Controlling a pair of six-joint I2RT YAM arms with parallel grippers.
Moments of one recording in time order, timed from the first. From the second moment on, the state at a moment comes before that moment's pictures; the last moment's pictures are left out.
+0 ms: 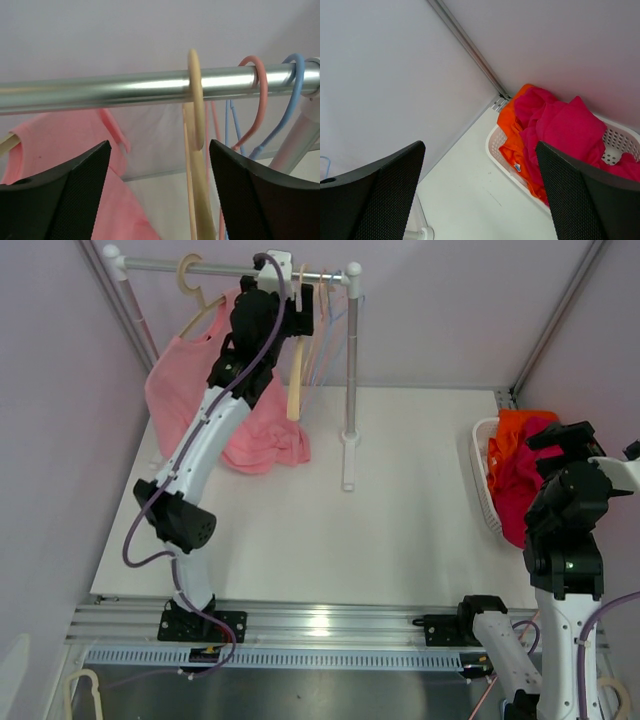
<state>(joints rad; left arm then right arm) -0.47 1.96 2.28 -0.22 -0.29 0.07 -0.01 0.69 1.15 -0.46 0.66 0.57</state>
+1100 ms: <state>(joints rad) 0.05 1.85 2.13 -0.22 0.00 -0.18 0.01 0.85 1.24 -0.39 0.49 0.57</state>
